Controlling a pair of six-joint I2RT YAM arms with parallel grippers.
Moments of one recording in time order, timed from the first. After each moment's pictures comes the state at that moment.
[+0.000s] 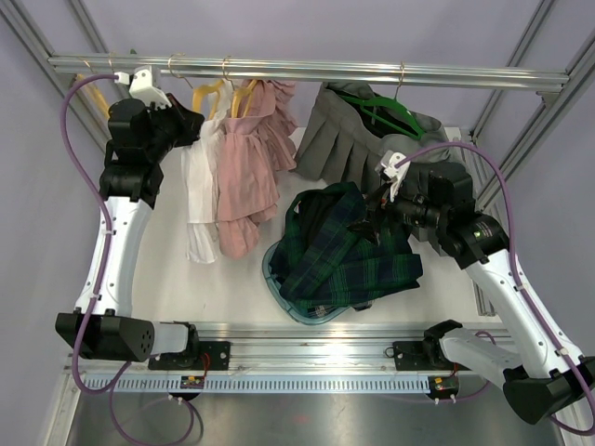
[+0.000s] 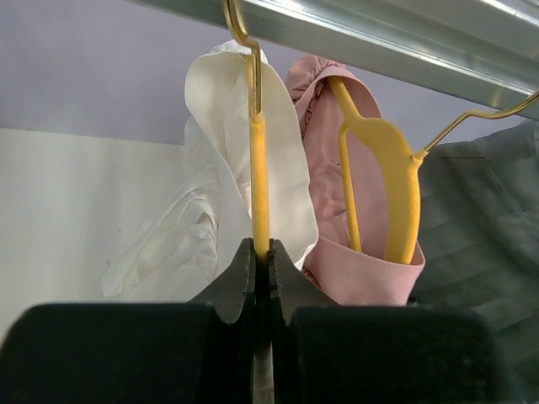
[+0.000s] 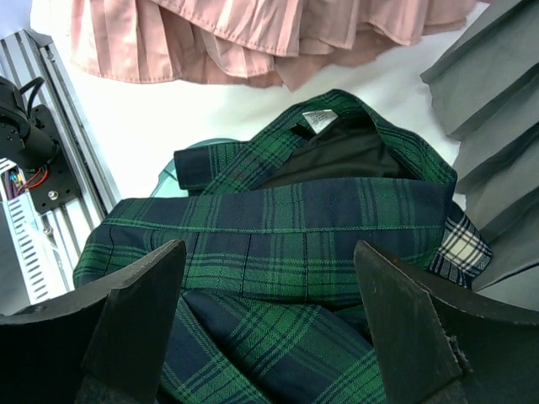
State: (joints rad) left arm -0.05 1.31 1.54 -0.35 0.21 -0.36; right arm 0.40 1.00 1.16 -0.56 -0.62 -0.17
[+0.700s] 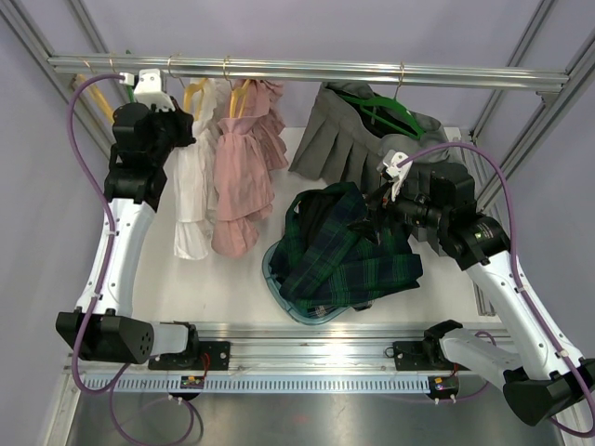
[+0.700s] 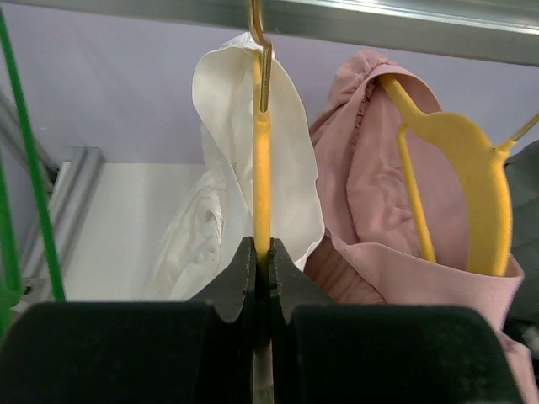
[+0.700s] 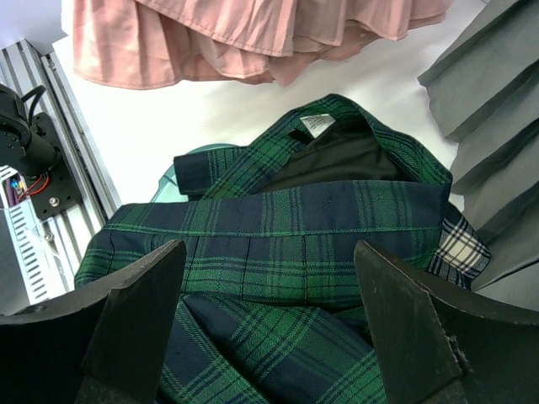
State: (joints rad) left arm -0.06 1.30 1.48 -0.28 0.08 -0.16; right arm 0.39 0.99 1.15 -0.55 -0.62 -0.15
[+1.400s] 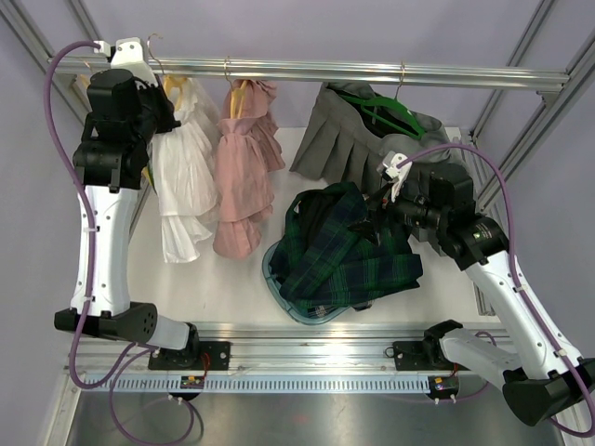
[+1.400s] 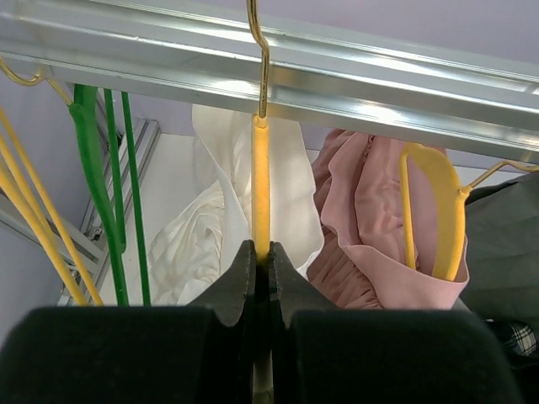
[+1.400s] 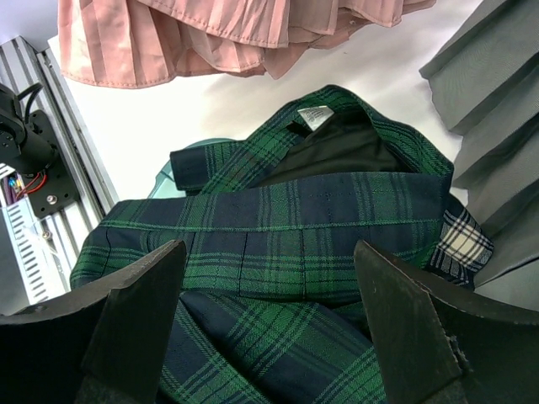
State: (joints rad) left arm -0.10 1.43 2.00 -0.80 -0.11 -0.16; right arm 0.39 0.99 1.14 -0.54 -0.62 -0.15
